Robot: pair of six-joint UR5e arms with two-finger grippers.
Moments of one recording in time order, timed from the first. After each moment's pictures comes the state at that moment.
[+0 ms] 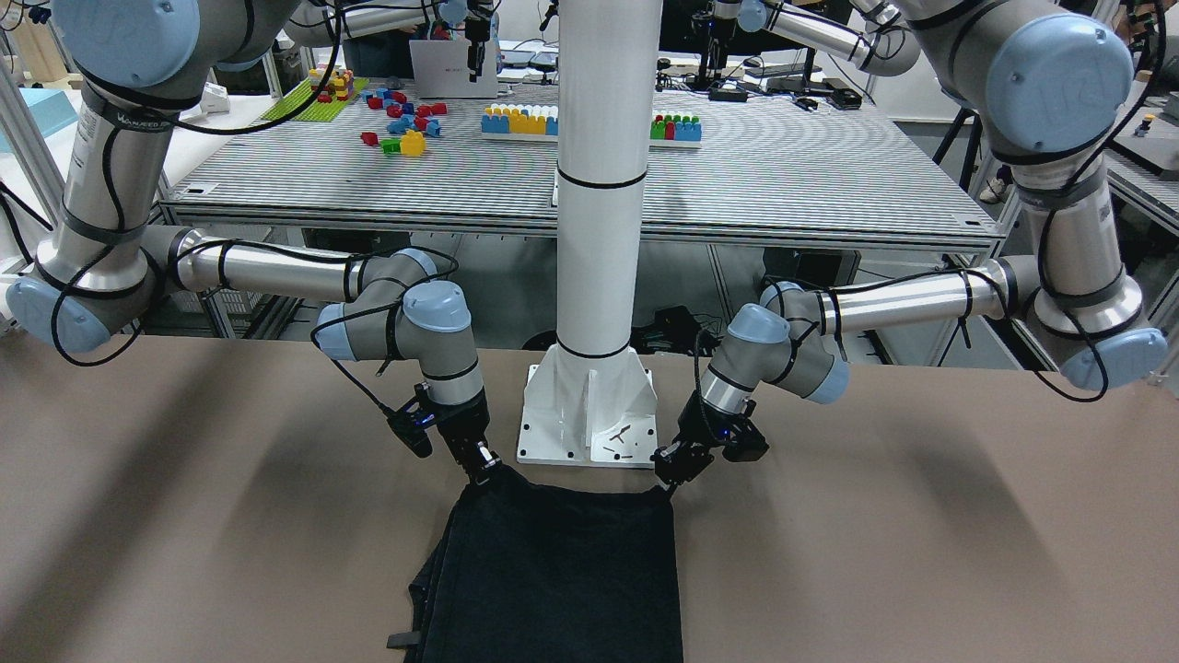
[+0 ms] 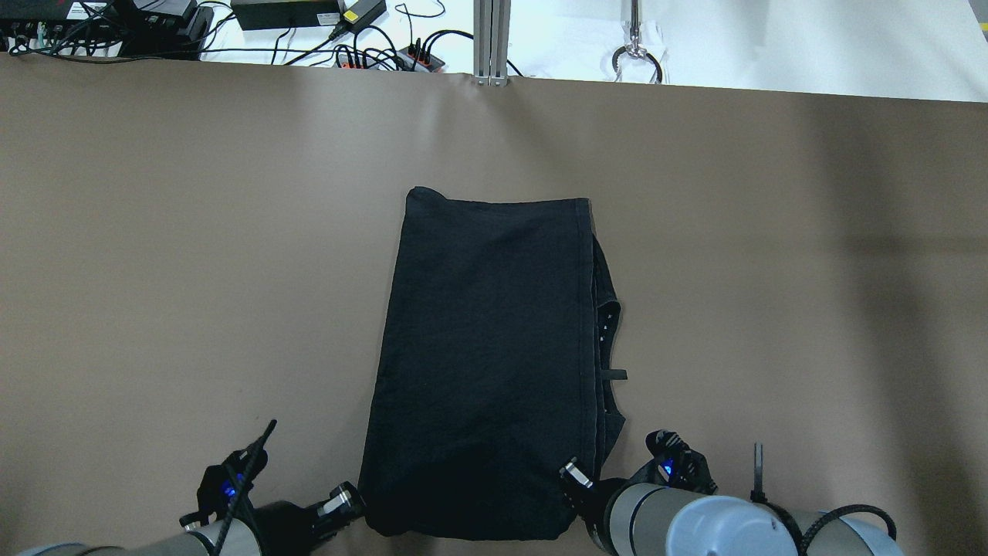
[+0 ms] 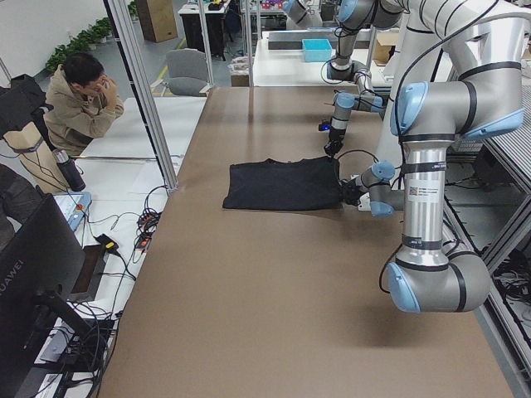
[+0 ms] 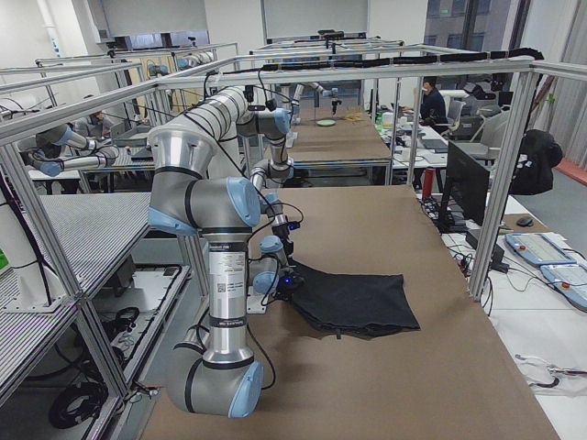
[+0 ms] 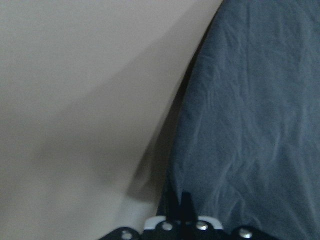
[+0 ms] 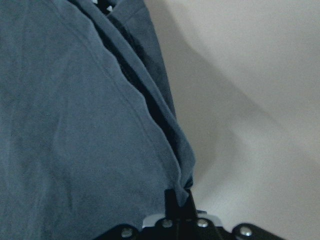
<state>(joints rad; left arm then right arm) -0.05 -1.70 -2.10 -2.23 -1.26 -2.13 0.19 -1.34 2.18 -1.40 1.55 2.32</state>
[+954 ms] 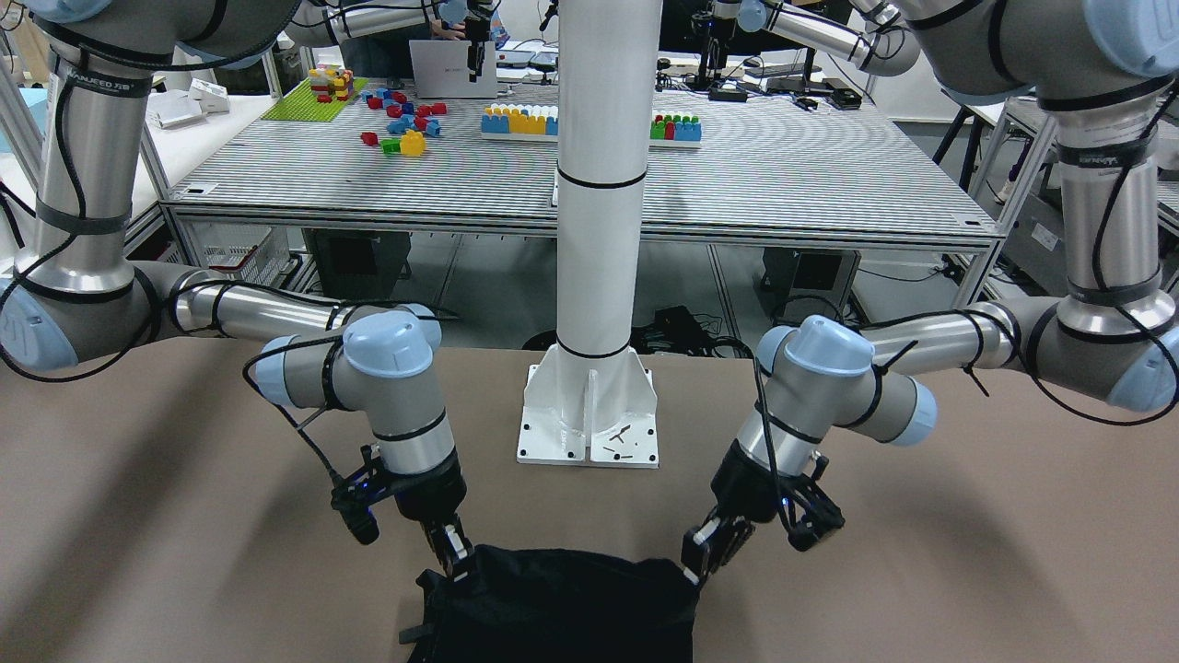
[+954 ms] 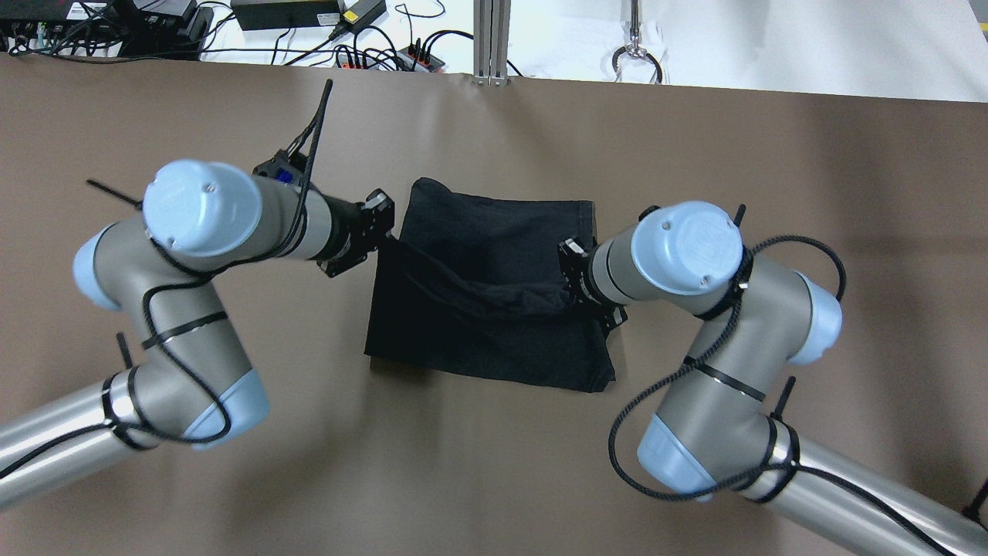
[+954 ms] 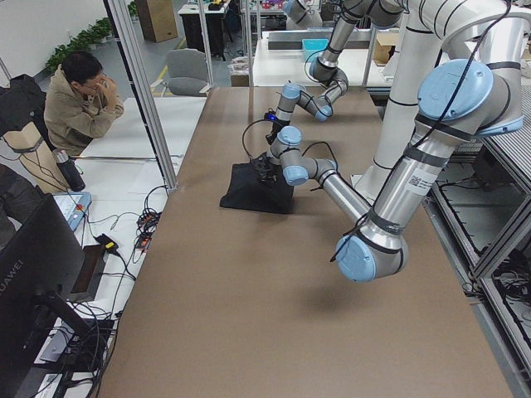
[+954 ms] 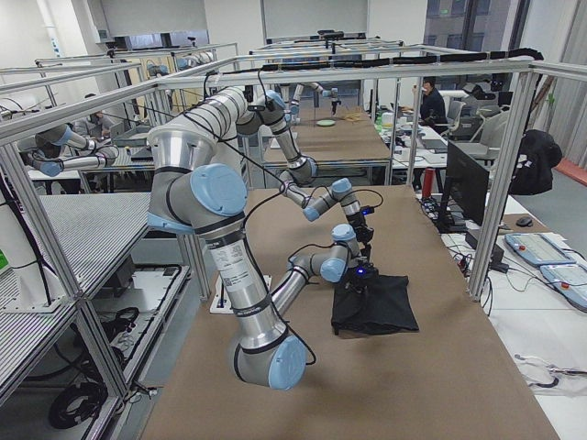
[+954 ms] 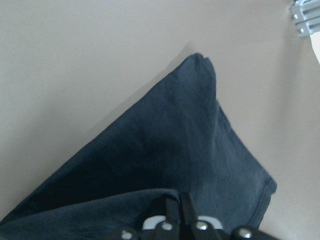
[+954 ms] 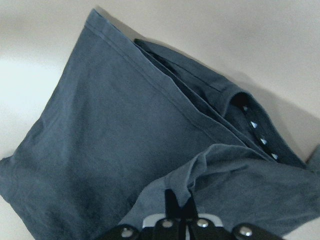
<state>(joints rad) -0.72 -2.19 -1.68 -1.99 -1.77 -2.00 0.67 -0.99 1.76 -1.40 1.80 2.12</state>
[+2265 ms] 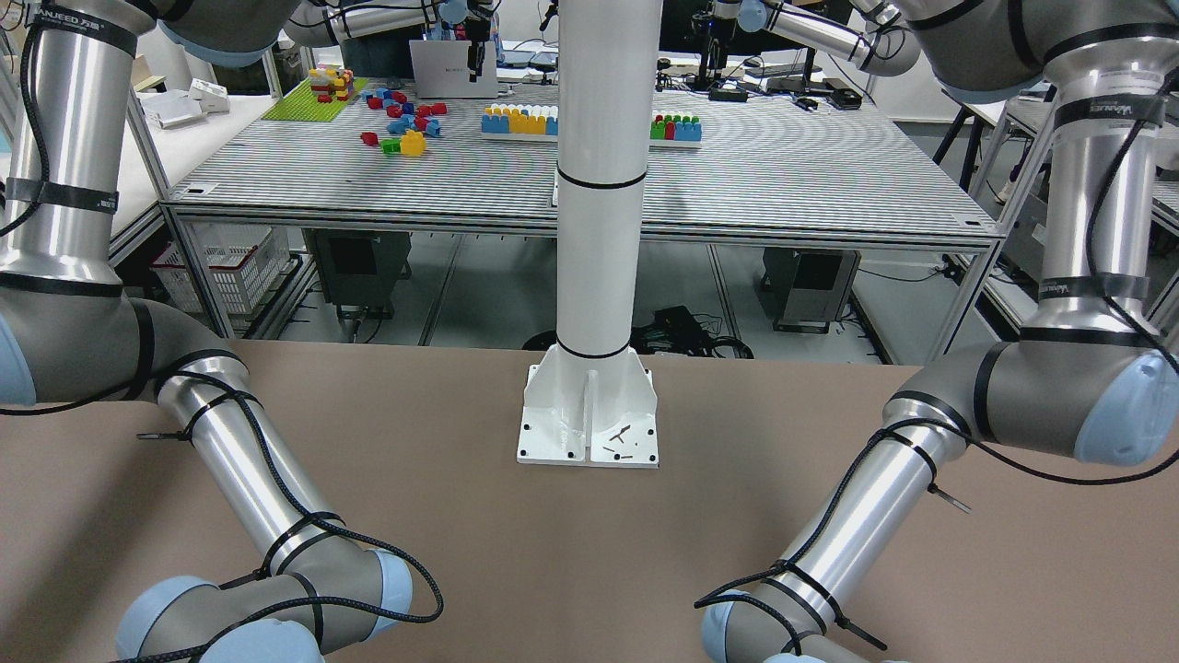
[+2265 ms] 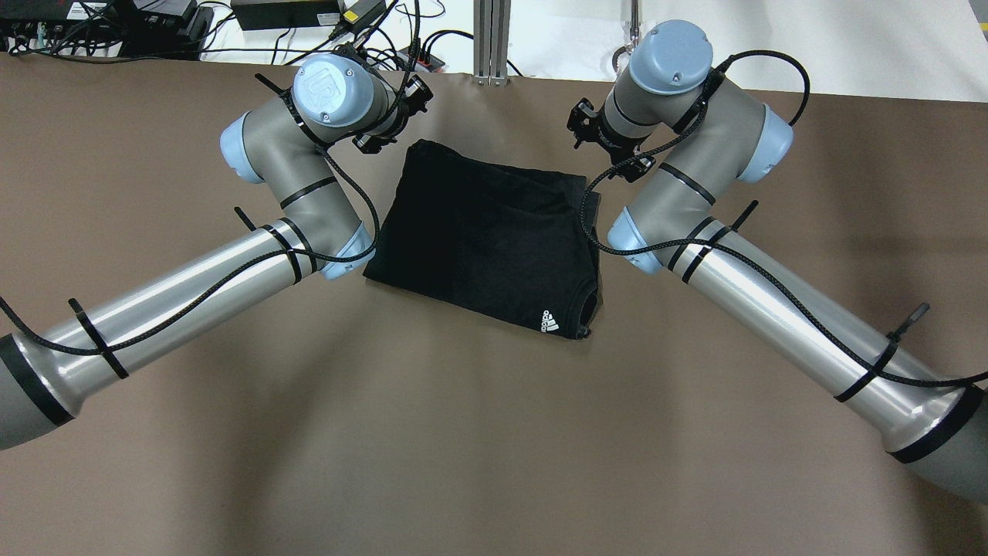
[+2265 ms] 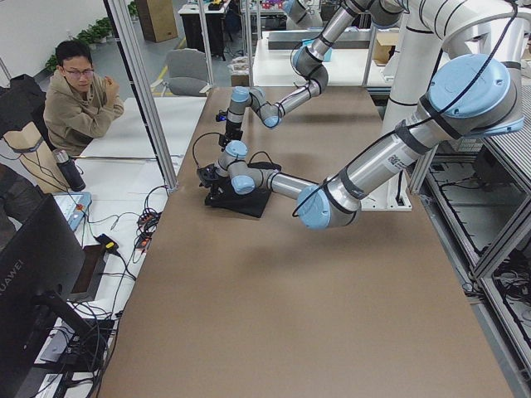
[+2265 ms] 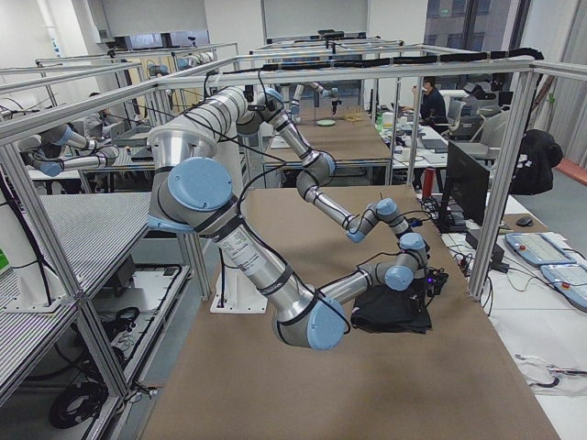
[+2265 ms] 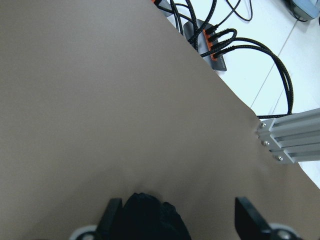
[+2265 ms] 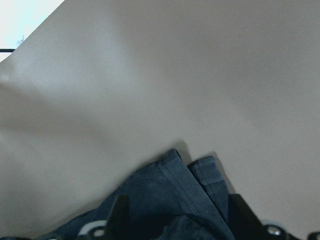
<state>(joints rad) -0.84 -2.59 -0.85 -2.34 -1.65 -1.81 0.92 -0.69 1.11 -1.16 1.94 1.65</state>
